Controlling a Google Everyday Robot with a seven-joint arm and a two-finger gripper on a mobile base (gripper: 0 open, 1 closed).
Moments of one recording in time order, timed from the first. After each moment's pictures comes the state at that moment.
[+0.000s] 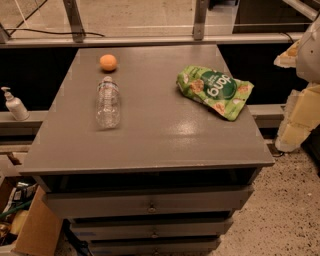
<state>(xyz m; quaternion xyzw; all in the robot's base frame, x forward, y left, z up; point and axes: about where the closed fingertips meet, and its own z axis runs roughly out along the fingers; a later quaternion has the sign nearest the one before) 0.438 -0.217 0.976 -0.60 0.78 -0.03 0.16</state>
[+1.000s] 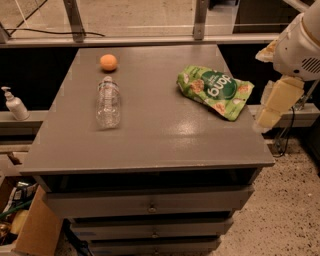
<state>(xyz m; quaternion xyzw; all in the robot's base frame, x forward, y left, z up) 0.496 -0.209 0.956 -0.61 0.77 -0.01 0.20</state>
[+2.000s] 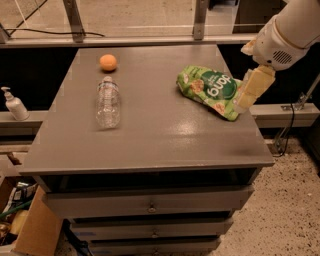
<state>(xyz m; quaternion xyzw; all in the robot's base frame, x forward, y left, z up) 0.579 -0.204 0.932 -0.60 0.77 0.00 0.24</state>
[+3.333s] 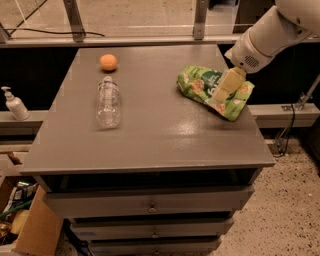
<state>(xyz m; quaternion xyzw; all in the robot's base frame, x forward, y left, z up) 0.651 -0.181 0.889 -0.56 0.78 0.05 0.27</state>
